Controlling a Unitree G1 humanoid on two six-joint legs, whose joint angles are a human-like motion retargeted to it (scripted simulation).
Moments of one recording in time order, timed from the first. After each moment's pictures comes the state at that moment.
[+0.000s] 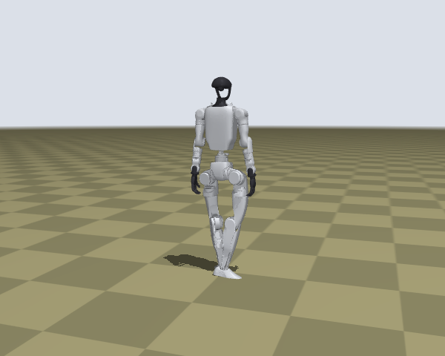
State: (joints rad) left arm 0.11 0.07 0.29 1.62 0.12 -0.03 -0.02; right arm 0.05 -0.17 -0.12 1.47 -0.26 0.01 0.08; waist 0.09 0.06 -0.10; left_leg -0.01 0.02 0.79 0.03 -0.14 0.03; right_leg 0.18 -0.10 -1.40 0.12 -0.04 0.00
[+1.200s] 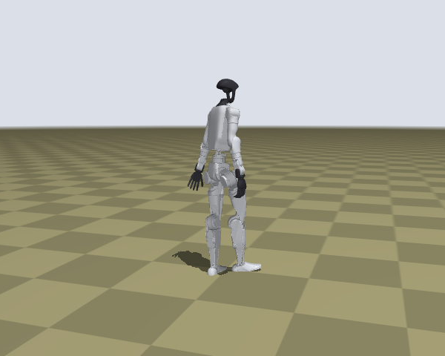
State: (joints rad) left arm 0.06 0.28 0.07 1.54 0.46 0.05 -0.06; right arm -0.03 -0.17 0.04 1.30 -0.39 -0.02 0.16; waist -0.06 -0.02 0.14; left_leg 0.08 -0.09 0.55 -0.02 -0.19 0.08; right_leg -0.25 0.02 -0.43 0.07 -0.08 -0.08
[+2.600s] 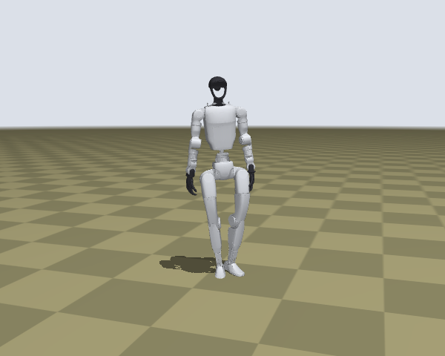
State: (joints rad) left arm -0.01 0.09 0.15 1.47 0.30 -0.02 -0.15; right arm -0.07 -0.19 -0.06 1.70 -0.37 0.14 0.12; waist 0.00 -0.01 -0.01; left_leg -0.05 -0.07 0.42 0.14 -0.07 0.12; right_leg -0.02 0.02 -0.24 0.06 0.00 -0.07
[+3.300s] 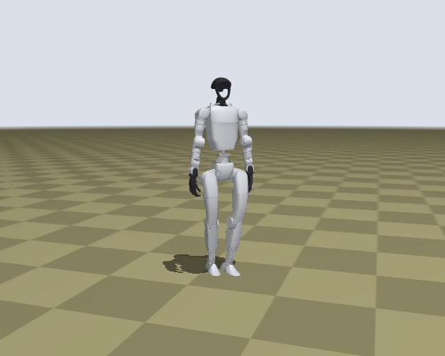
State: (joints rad) left arm 0.02 0.15 0.13 1.62 0.39 -0.03 -0.12; right arm 0.05 -0.17 -0.20 1.57 -0.30 0.07 0.14; waist 0.00 -0.01 -0.16; left_leg -0.12 -0.09 0.13 0.16 -0.04 0.07; right_leg -0.05 0.05 -0.18 0.21 -0.15 -0.11
